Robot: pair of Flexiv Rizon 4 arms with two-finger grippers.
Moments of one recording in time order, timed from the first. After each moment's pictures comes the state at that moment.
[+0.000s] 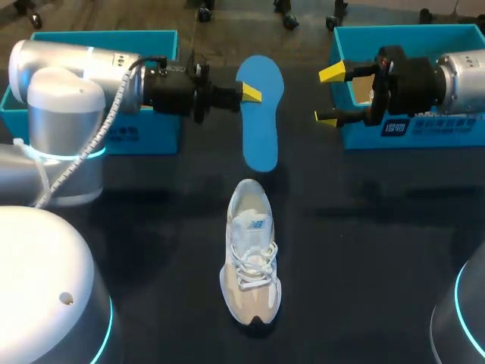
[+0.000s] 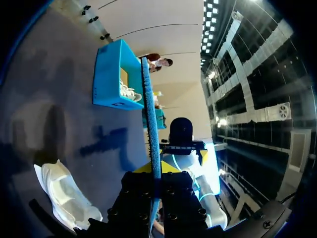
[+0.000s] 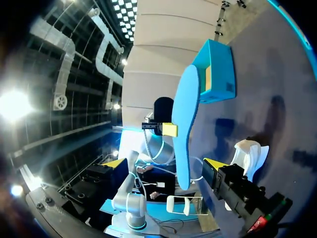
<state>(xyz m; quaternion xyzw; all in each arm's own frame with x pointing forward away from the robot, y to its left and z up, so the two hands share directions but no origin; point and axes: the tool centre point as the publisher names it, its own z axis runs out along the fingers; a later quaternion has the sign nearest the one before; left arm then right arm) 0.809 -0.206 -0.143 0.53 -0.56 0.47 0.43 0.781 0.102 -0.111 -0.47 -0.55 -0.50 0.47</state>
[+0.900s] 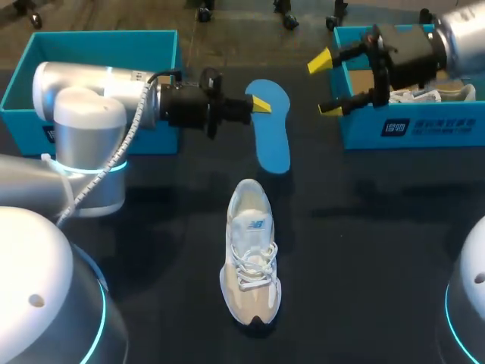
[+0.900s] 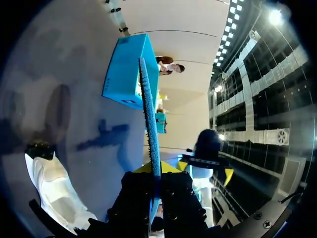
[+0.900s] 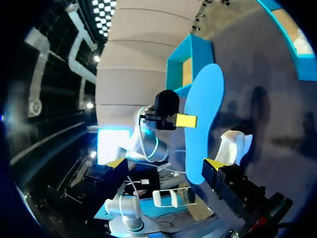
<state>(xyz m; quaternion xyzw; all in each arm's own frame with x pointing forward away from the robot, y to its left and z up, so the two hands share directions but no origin) 0.825 -0.224 -0.180 0.58 -0.50 0.44 0.47 0.783 0.111 -0.092 -0.55 -0.61 -0.39 0.43</state>
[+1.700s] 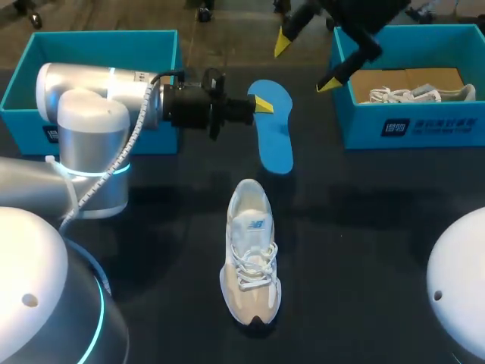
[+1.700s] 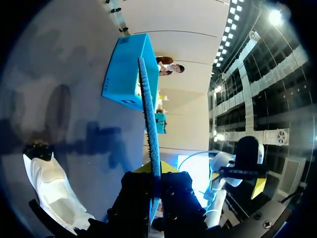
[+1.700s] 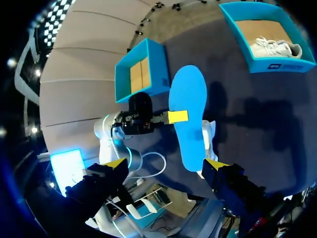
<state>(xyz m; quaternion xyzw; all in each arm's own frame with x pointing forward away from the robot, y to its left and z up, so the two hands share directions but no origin) 0.825 -0.228 -0.181 0.58 -0.50 0.44 0.47 0.777 0.143 -0.051 -0.70 -0.63 -0.20 0.26</state>
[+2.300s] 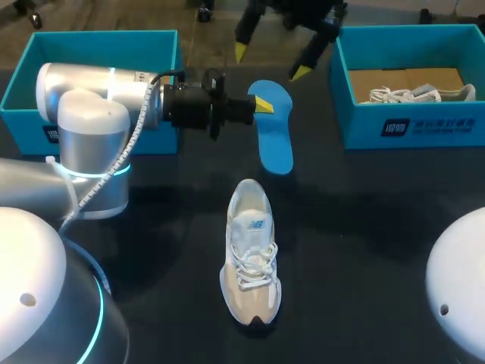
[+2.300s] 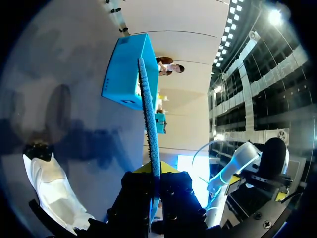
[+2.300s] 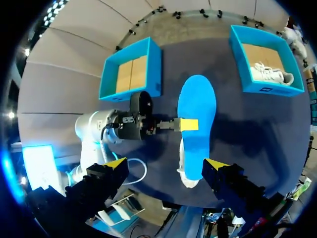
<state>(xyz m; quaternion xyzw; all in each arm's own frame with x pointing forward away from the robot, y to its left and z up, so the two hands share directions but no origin) 0.825 -0.228 -0.181 0.58 -0.50 0.44 0.47 0.786 0.195 -0.052 -0.70 -0.69 -0.14 0.14</state>
